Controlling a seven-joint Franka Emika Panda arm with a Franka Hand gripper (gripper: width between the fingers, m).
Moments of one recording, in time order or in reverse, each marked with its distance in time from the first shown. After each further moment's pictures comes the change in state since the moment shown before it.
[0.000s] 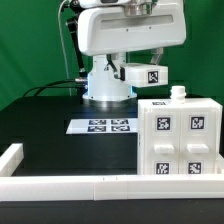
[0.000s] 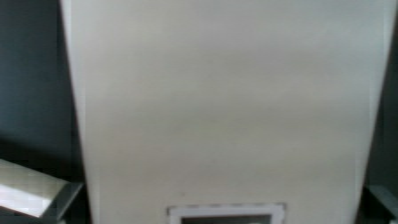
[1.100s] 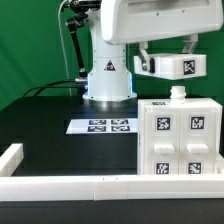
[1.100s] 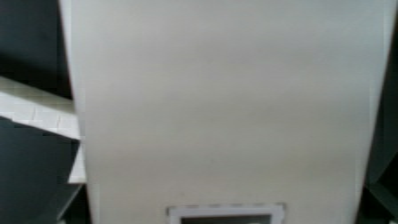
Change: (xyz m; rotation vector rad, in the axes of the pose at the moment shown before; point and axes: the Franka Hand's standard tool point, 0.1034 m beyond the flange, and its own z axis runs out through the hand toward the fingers) arm 0.093 -0.012 -0.023 0.029 0.021 0.007
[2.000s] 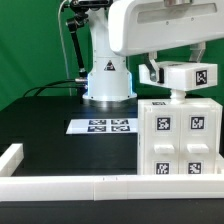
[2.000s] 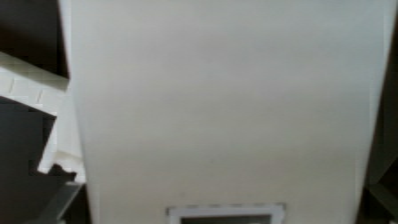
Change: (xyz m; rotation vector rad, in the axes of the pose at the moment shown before) arm 0.015 0.003 0.018 0.014 -0.006 -0.047
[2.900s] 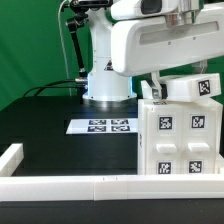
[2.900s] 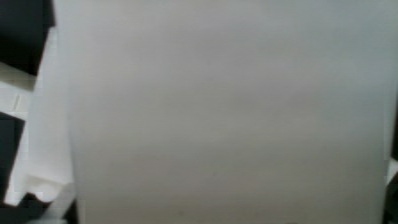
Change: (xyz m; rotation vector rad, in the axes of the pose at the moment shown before) arm 0.001 0.001 0.025 0.005 -0.001 0.003
